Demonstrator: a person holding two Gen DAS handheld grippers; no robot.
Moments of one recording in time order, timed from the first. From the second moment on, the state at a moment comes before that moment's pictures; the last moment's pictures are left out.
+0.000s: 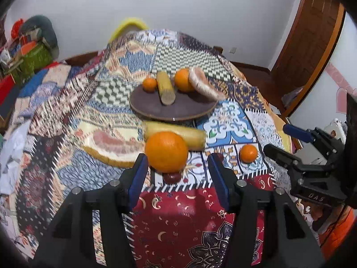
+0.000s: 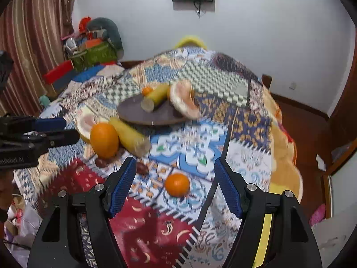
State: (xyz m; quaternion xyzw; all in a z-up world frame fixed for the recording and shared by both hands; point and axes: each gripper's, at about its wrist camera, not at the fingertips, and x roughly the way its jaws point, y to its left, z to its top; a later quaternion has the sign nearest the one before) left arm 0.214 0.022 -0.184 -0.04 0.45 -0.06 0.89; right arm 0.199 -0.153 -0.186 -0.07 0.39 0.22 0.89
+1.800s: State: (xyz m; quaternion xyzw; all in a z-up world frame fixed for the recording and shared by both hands) left arm 0.266 0.031 -0.235 -0.04 0.48 -0.04 0.88; right arm 0.233 -0.152 -0.213 -0.02 0.43 0.24 0.87
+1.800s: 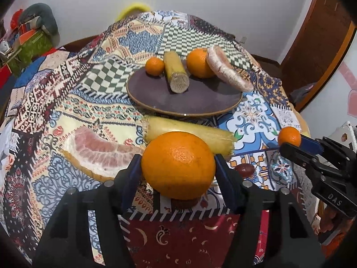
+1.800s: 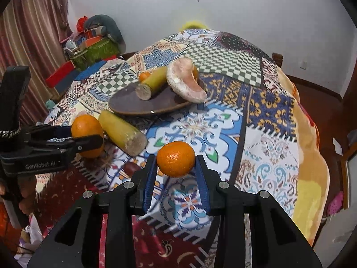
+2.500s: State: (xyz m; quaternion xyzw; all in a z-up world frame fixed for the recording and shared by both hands) left arm 0.283 0.062 -0.173 -0.04 0.40 -0.02 0.92; right arm 0.275 -0.115 -0.178 -0.04 0.37 0.27 0.89
